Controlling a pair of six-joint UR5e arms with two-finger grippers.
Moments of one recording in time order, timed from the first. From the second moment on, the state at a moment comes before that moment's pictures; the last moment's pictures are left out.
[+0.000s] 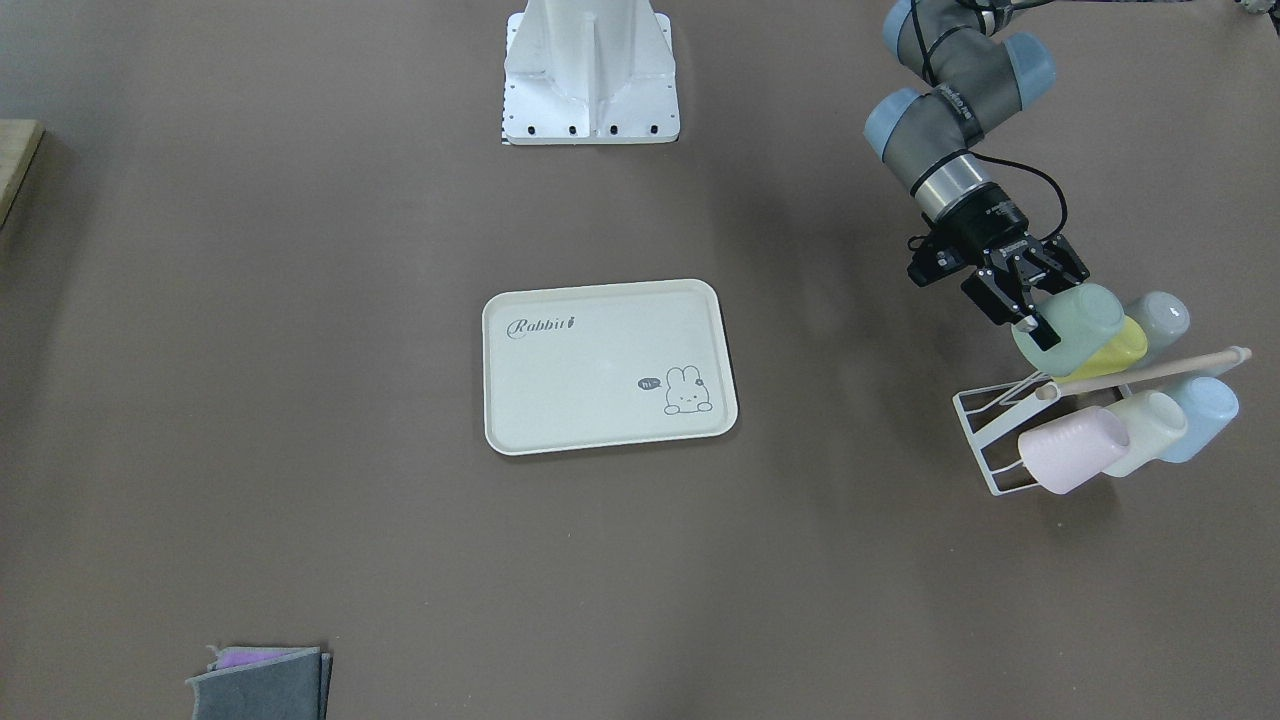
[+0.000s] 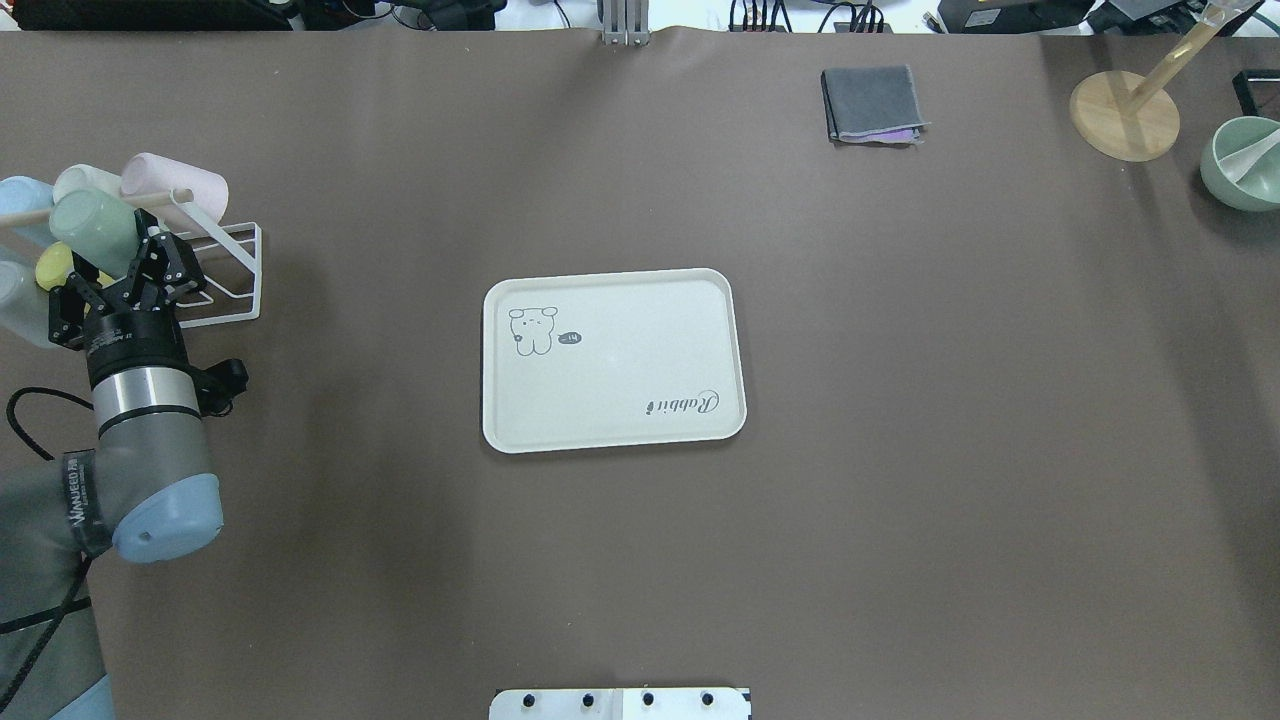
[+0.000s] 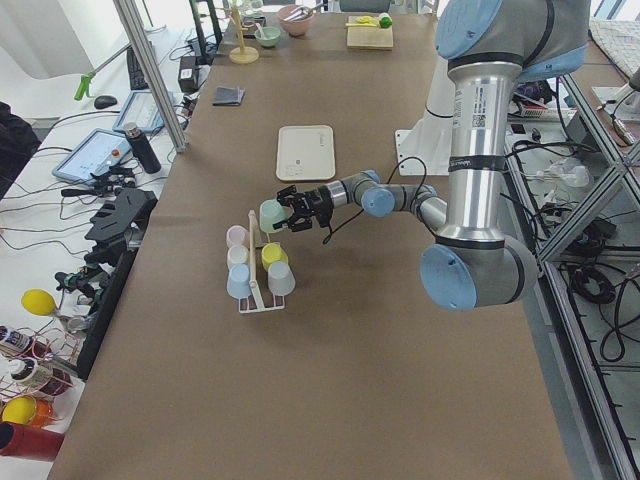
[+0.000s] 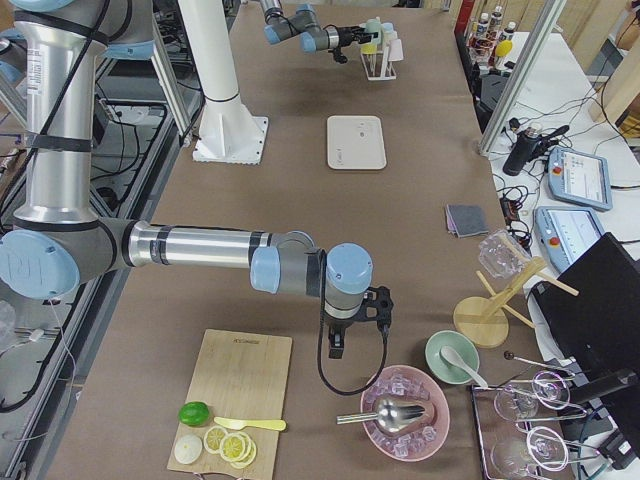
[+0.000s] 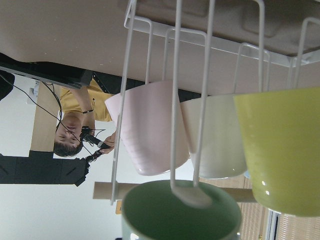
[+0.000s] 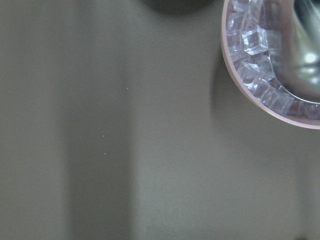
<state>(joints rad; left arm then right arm) -0.41 -1.56 -1.89 -1.61 -0.34 1.05 1.58 -1.69 1.68 -1.62 2.36 -0.06</state>
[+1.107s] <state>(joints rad) -0.31 -1.47 -1.90 -2.40 -0.31 1.28 1.58 -1.69 1.68 -1.62 2.35 -0.06</state>
